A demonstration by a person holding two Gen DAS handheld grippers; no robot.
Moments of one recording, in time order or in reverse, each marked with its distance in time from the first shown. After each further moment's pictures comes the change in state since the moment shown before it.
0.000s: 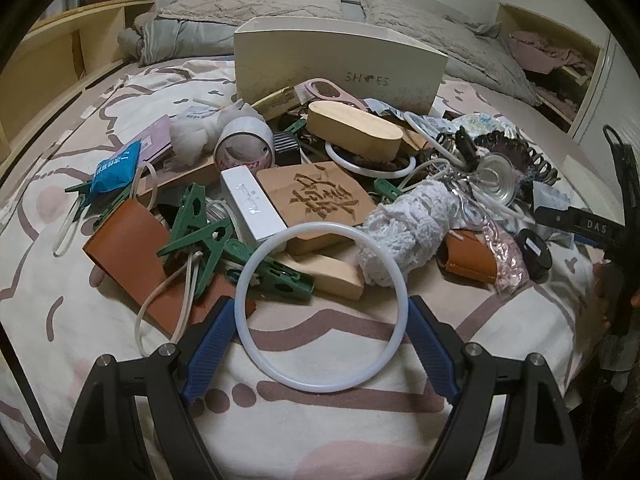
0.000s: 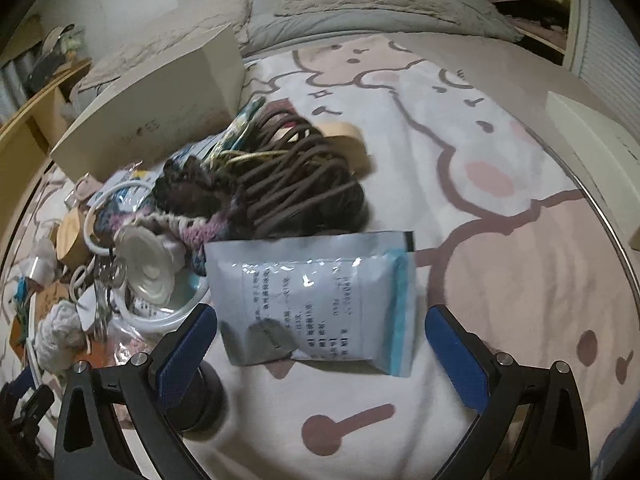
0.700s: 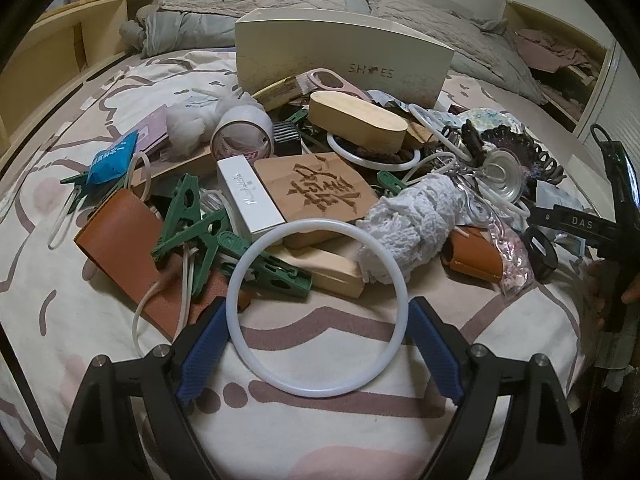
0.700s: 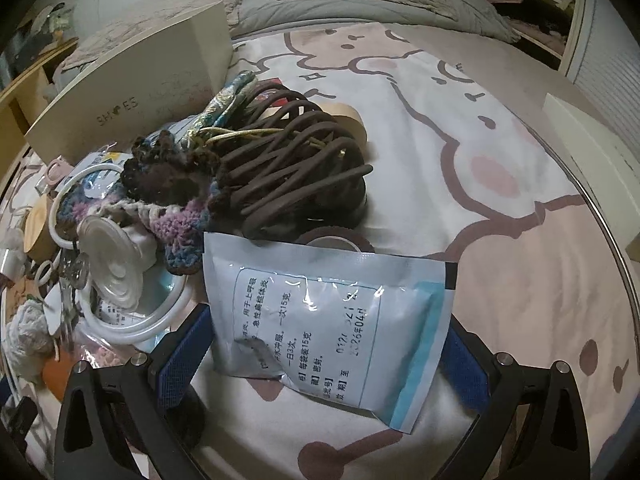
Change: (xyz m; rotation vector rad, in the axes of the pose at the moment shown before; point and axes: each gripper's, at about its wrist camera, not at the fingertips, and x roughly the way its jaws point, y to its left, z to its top) left arm 0.006 0.002 0.001 -0.025 0.026 0.001; right arm 0.019 0.002 0.004 0.006 0.038 -0.081
